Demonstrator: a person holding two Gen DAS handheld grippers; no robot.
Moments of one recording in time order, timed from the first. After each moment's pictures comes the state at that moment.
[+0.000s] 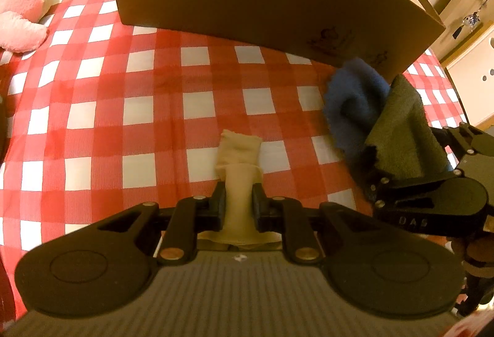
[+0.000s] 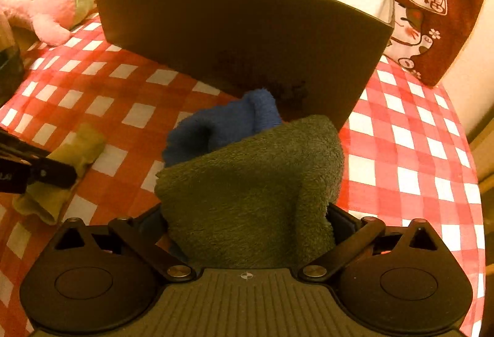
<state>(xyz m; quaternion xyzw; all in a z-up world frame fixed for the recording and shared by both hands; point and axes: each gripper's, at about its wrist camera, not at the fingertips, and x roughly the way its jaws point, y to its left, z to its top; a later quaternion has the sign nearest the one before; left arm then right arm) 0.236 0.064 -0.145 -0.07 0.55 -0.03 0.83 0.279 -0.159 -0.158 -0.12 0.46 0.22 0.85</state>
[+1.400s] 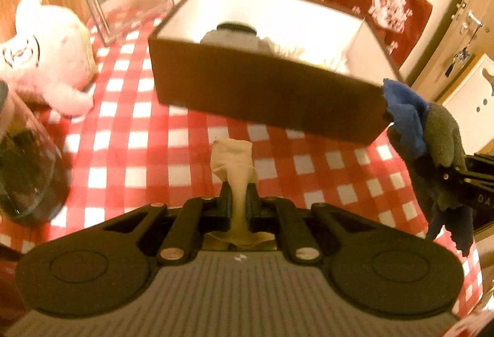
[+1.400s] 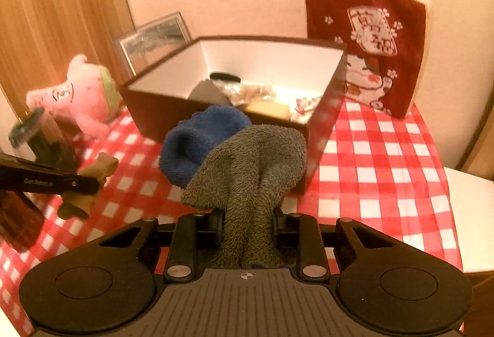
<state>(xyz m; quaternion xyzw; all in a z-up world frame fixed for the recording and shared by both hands) 0.216 0.081 -0.052 -0.06 0.46 -0.01 0.89 0.261 -0.223 -0.051 0.01 0.40 0.26 0.88</state>
